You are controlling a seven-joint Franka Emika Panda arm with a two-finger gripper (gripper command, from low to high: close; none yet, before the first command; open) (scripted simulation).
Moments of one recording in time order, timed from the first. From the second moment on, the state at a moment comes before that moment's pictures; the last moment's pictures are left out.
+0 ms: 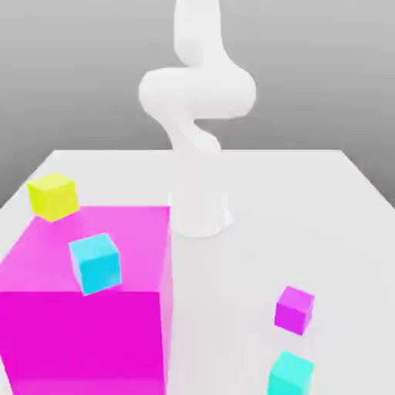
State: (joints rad) arm 0.05 -0.71 -0.02 -2.31 0.02 2.33 0.73
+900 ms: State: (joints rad) arm 0.32 0.27 -0.05 -2.38 0.05 2.67 0.06
